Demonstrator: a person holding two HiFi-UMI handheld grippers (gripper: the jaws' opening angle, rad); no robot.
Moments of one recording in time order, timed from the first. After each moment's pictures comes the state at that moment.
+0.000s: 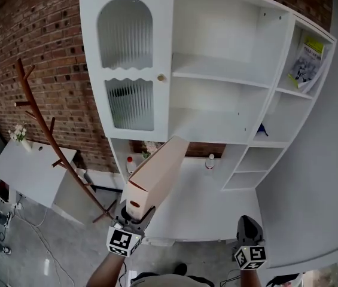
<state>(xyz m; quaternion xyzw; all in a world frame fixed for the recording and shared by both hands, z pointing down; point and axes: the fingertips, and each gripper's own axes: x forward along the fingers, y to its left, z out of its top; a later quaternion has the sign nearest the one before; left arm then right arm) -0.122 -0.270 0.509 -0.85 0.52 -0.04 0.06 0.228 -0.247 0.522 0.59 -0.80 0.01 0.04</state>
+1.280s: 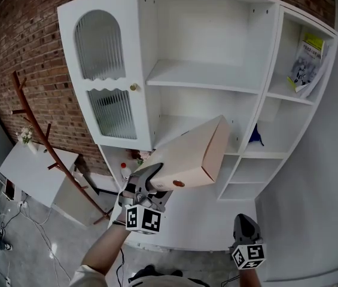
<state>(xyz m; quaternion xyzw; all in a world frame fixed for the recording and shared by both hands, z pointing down) 0.029 -0.390 0.403 -0.77 0.50 -0.23 0.34 0.288 -0.324 0.520 0.55 -0.84 0.02 0.02</state>
